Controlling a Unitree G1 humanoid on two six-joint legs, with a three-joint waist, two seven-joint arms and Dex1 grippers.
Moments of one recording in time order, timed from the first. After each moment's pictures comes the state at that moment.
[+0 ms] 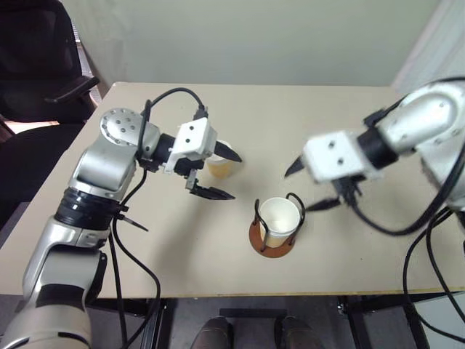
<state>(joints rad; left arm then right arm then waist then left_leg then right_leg) -0.97 0.76 -0.24 0.14 -0.23 0.24 -1.47 -1.17 -0.99 0.37 -0.32 0.19 0.67 1.51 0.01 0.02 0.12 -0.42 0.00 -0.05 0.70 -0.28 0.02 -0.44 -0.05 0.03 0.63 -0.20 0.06</state>
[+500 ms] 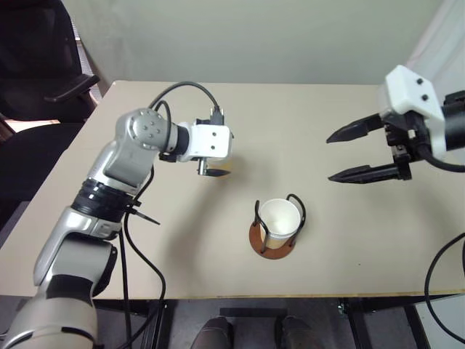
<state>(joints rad) -1.04 0.71 -0.36 0.27 0.21 0.01 -1.14 -0.98 -1.14 0.04 -0.37 0.44 0.96 1.45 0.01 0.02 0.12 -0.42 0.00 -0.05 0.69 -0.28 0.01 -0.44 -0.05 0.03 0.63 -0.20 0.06</state>
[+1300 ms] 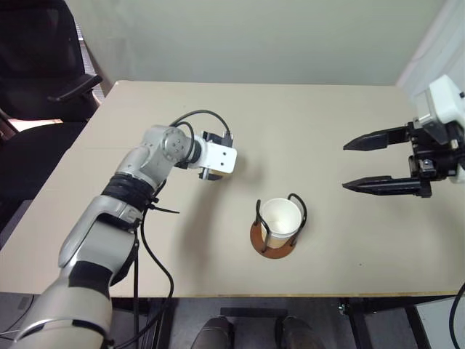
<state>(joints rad) -1.14 0.60 -0.48 0.70 0.46 -0.29 -1.00 -0.74 -1.20 -0.19 -0.43 0.68 0.95 1.29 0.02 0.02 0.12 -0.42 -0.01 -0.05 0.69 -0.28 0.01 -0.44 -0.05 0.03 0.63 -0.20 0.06</state>
